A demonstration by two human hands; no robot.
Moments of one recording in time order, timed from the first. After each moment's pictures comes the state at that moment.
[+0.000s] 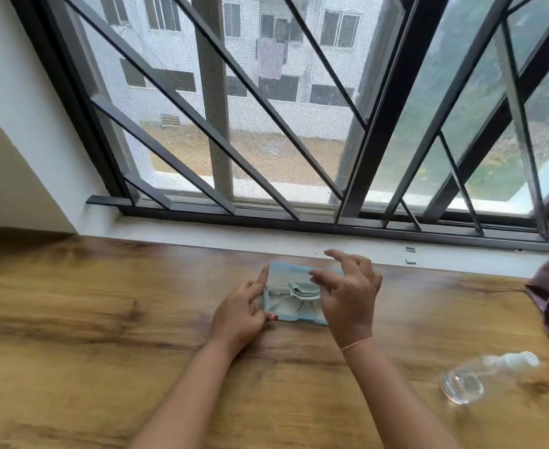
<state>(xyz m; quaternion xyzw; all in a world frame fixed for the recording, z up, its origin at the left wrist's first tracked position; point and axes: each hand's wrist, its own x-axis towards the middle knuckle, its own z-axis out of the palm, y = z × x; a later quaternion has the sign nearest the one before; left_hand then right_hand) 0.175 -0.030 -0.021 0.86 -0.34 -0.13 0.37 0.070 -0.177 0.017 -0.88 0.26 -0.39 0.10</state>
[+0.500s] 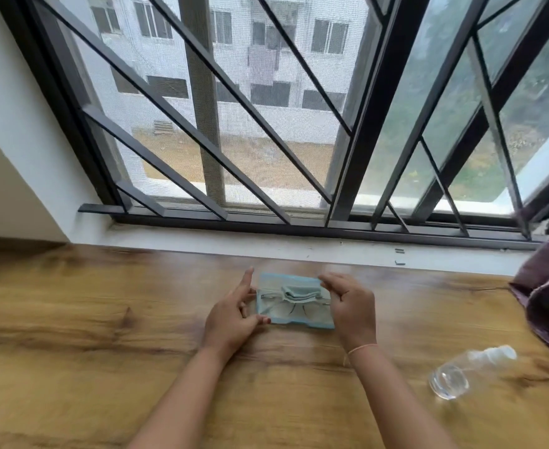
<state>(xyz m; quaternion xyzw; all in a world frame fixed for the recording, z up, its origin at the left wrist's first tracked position) 0.174 -0.027 -0.029 0.82 -0.30 -0.15 0.46 0.052 -0.190 0.011 -0.85 0.27 -0.35 0.29</state>
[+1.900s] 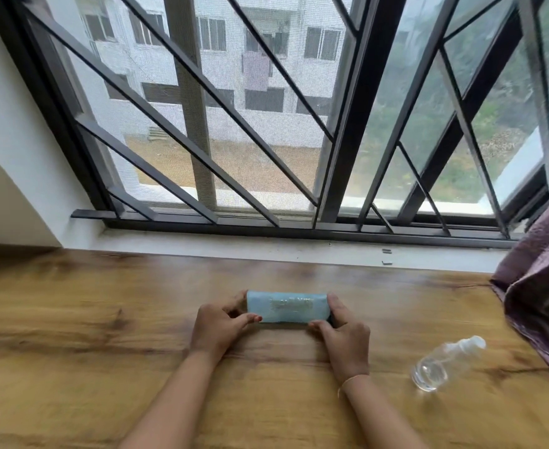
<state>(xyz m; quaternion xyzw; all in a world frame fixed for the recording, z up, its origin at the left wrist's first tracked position) 0.161 -0.023 -0.019 0.83 -0.27 -0.11 0.48 0.013 -0.179 -0.027 -0.76 0.37 -0.31 0.43</state>
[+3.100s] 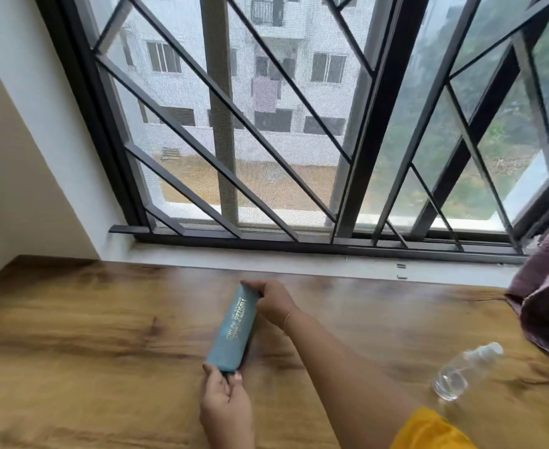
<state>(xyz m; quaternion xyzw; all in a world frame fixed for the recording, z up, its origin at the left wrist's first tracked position) 0.076 0.024 -0.024 0.67 0.15 -0.04 0.73 0.152 -0.114 0.022 -0.84 0.21 0.00 0.50</state>
